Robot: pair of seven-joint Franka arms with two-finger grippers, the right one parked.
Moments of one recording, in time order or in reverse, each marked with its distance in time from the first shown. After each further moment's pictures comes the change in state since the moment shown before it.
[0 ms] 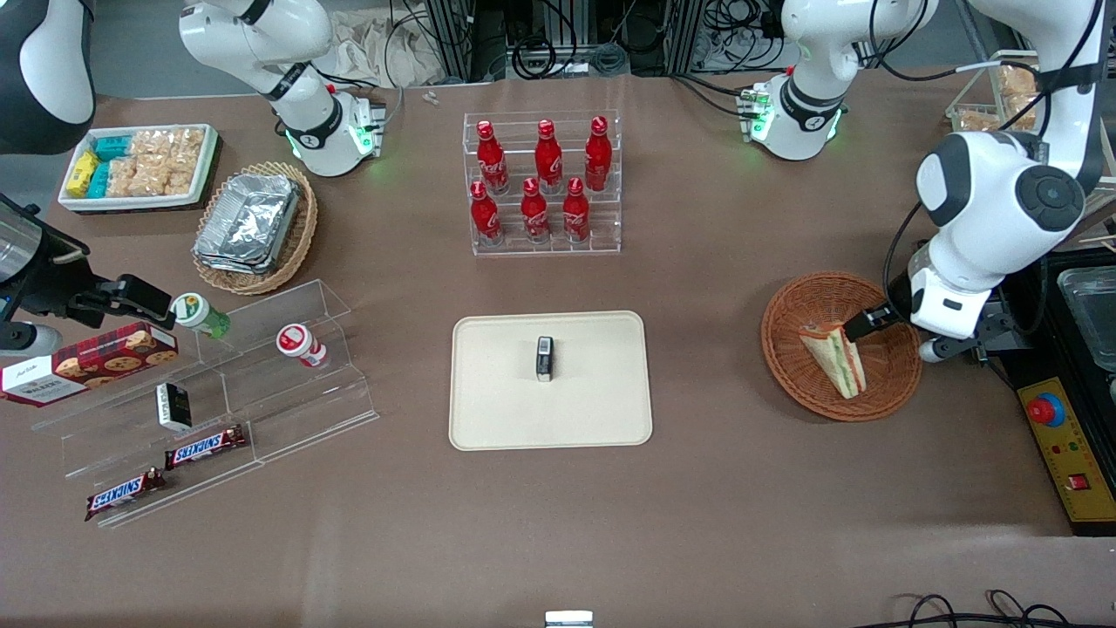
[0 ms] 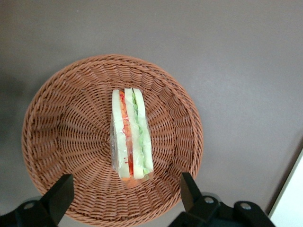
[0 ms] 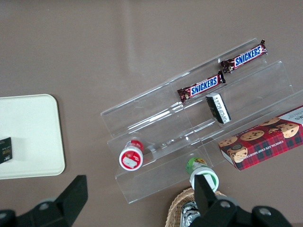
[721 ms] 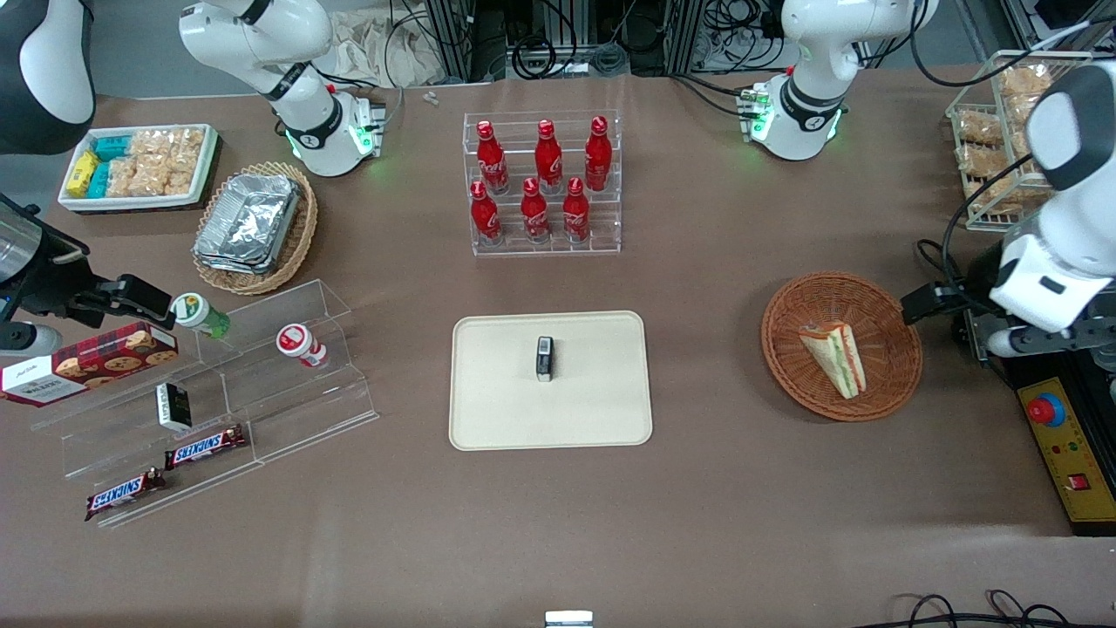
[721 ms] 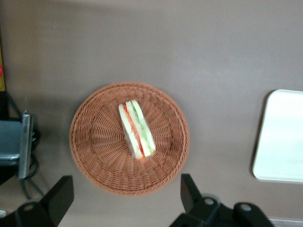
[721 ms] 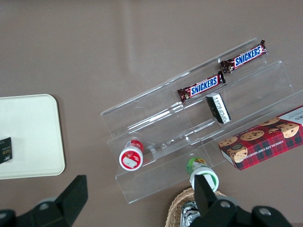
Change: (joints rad) arm 0.000 -0.007 0.016 0.354 0.013 -0.392 0.278
